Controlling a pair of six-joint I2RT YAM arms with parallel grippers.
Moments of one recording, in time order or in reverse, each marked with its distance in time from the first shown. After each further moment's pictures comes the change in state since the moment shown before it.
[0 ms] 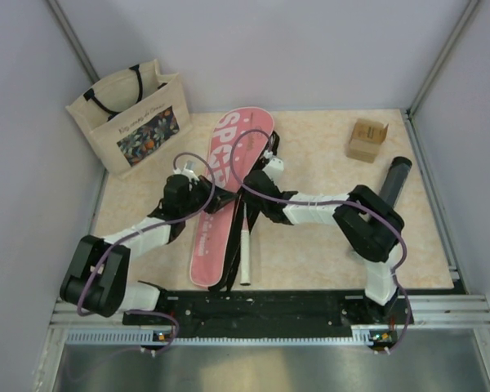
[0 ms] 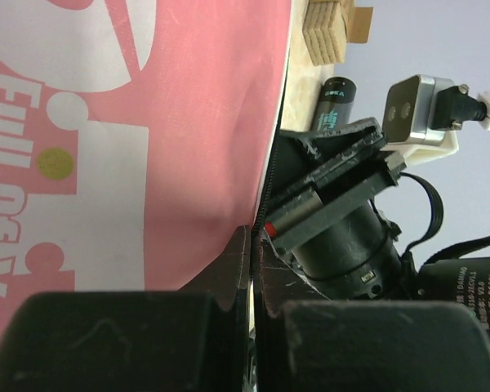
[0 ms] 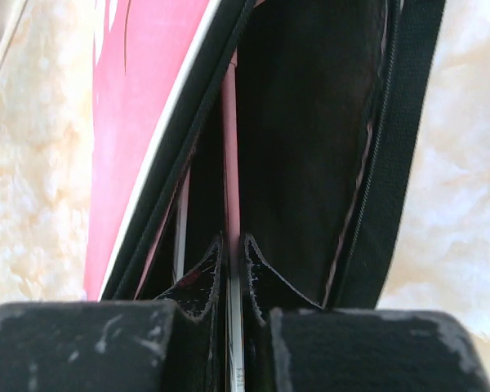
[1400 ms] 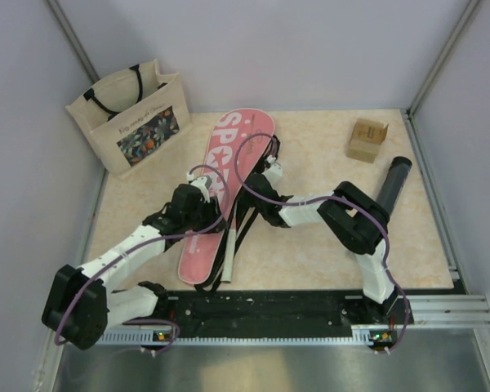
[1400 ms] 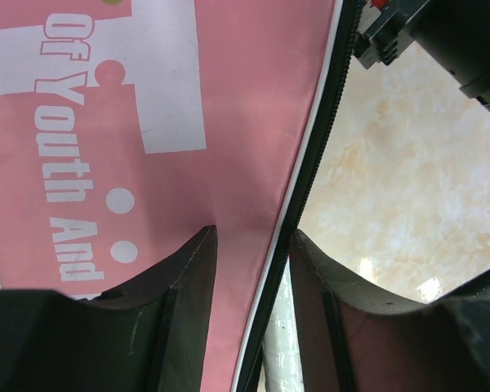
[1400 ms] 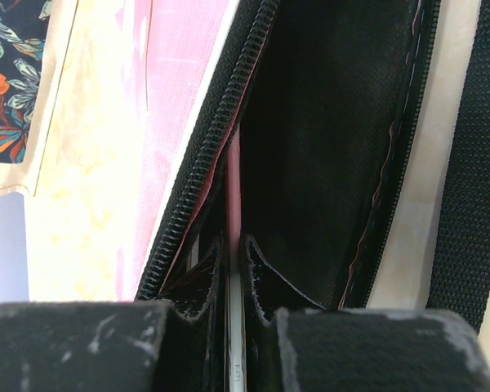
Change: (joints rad) left arm -0.151 -0.237 0.056 -0.673 -0.288 0.642; right arm -0.019 0.134 -0.018 0.259 -0.065 0.175
